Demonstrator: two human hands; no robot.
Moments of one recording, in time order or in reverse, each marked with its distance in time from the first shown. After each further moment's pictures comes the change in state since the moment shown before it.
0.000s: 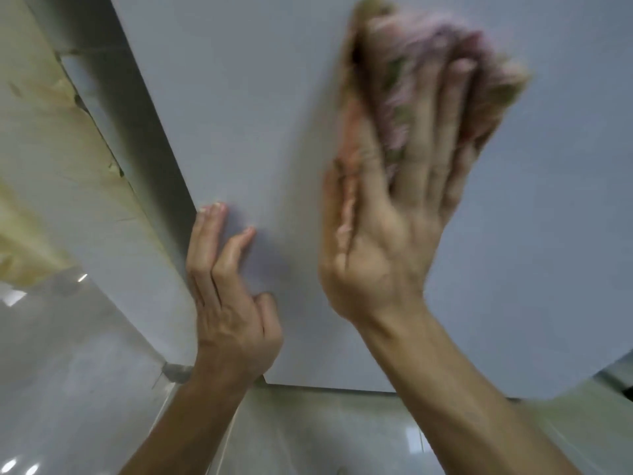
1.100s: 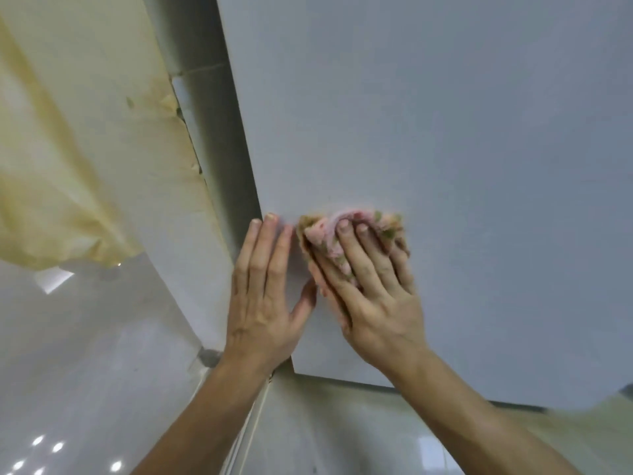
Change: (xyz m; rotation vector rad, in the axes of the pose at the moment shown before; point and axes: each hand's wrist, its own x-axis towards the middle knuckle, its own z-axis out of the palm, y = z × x) left_hand -0.019 -0.032 -0.014 0.211 -0.109 0.057; right_hand -0.097 0.020 0.023 -0.076 -0.181 -0.406
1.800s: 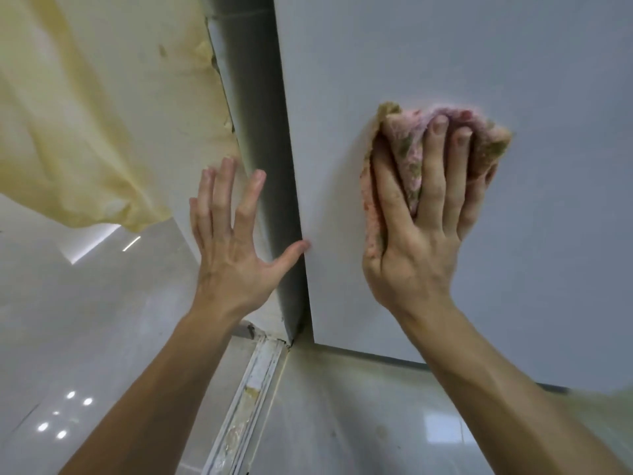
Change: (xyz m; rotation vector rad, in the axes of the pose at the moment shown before) left_hand 0.010 -0.065 -0.033 0.062 -0.118 -0.115; right_hand 0.048 -0.014 -0.007 -0.037 0.125 0.279
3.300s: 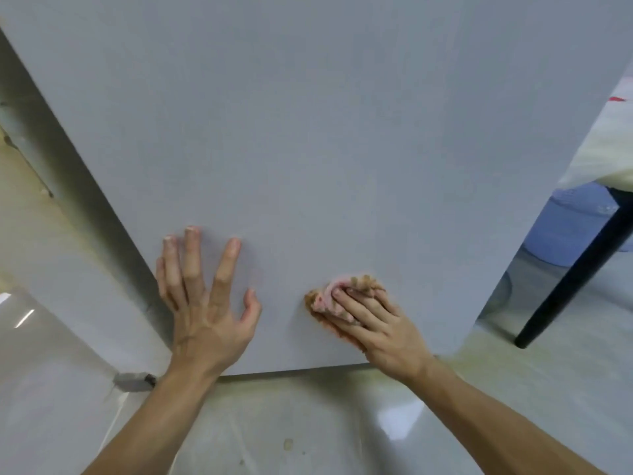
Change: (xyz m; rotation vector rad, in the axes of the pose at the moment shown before) left_hand -0.017 0.128 0.058 0.027 0.086 0.164; right_hand -0.135 0.195 -0.093 -0.064 -0.450 -0.488
